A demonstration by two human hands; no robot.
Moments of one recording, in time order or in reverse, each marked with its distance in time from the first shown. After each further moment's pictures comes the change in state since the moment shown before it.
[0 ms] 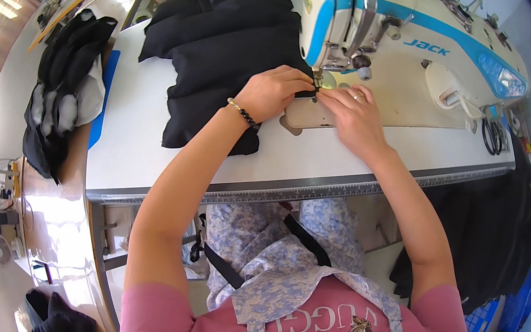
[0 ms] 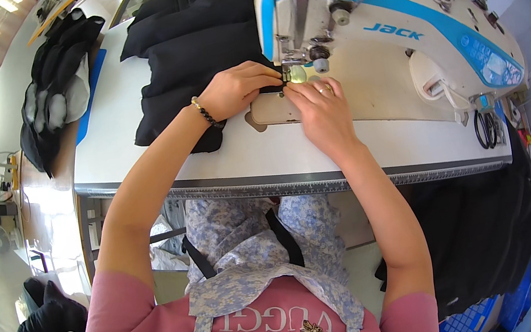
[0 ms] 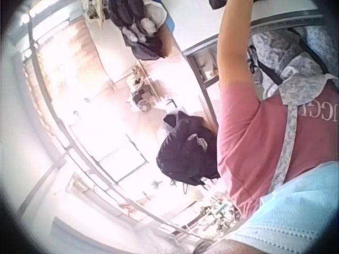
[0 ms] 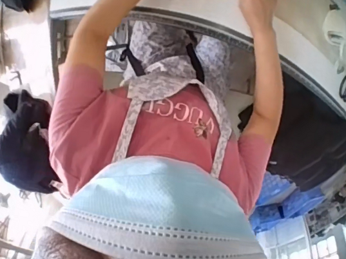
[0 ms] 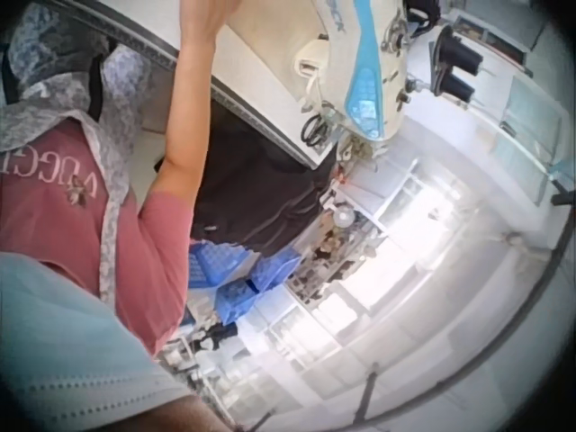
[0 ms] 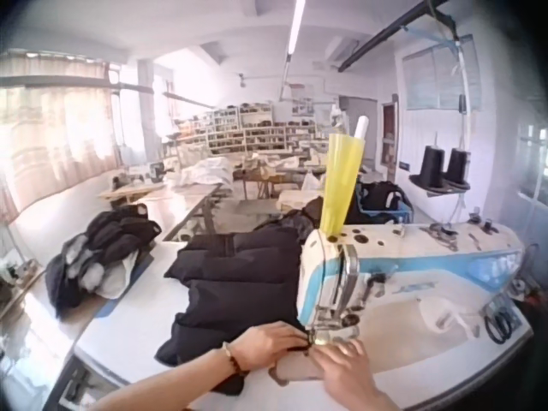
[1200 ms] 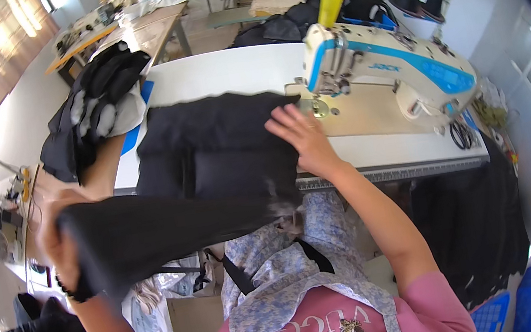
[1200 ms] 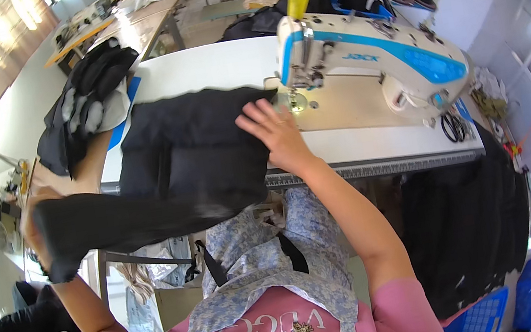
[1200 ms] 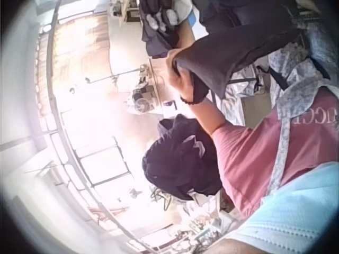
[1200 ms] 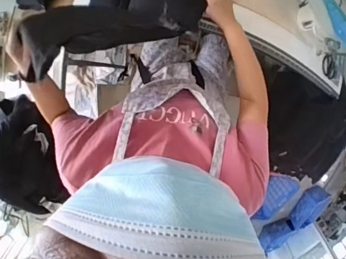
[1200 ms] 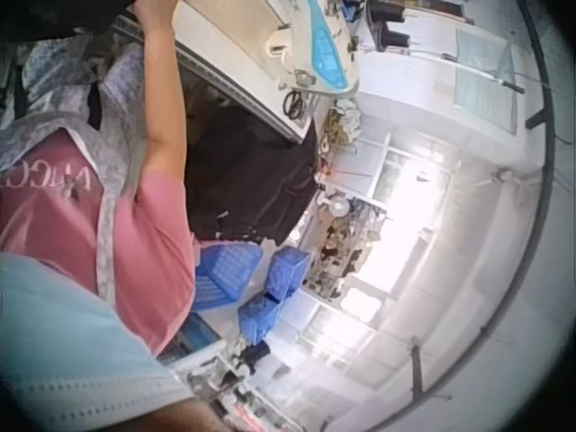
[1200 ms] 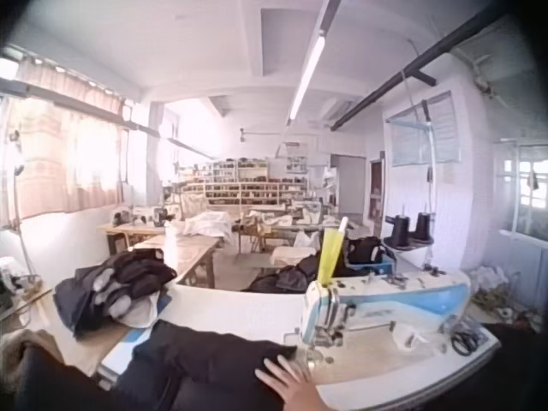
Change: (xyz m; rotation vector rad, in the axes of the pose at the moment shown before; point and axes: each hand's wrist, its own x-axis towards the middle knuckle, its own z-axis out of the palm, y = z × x) left_hand -0.237 0.219 -0.300 -0.126 0.560 -0.542; right_hand 0.016 -0.079 -0.007 -0.029 -0.030 -0.151
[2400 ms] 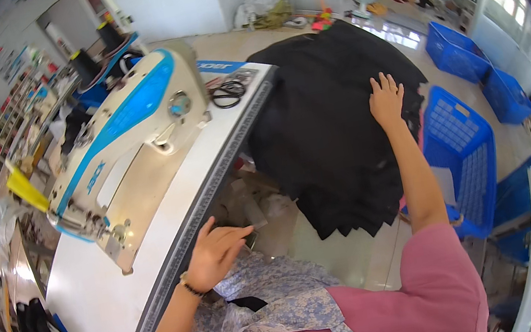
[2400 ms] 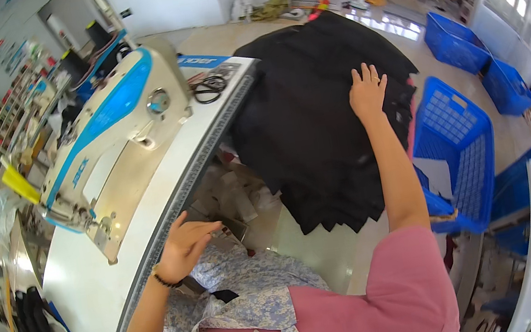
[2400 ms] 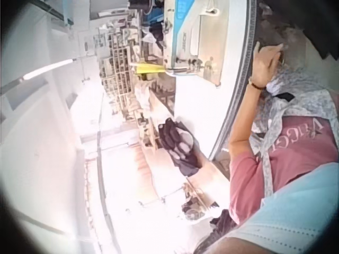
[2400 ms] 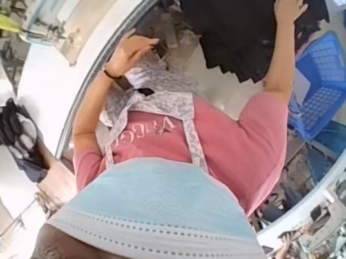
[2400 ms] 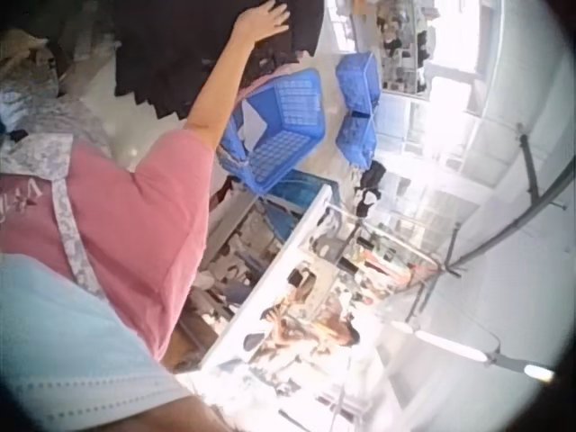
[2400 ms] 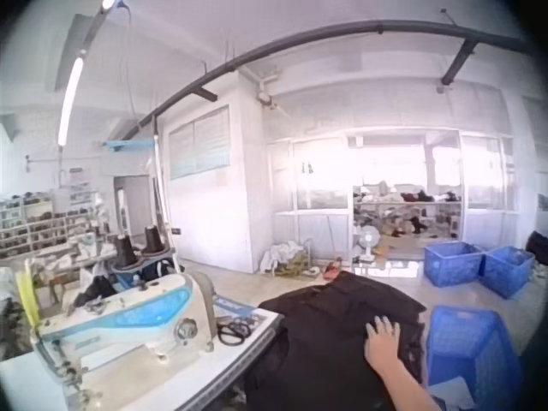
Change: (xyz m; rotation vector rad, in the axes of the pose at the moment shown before) left_hand 0.019 0.072 0.456 -0.302 -1.125 0.714; right_hand -0.489 0.141 -0.320 -1.275 -0.144 1.388
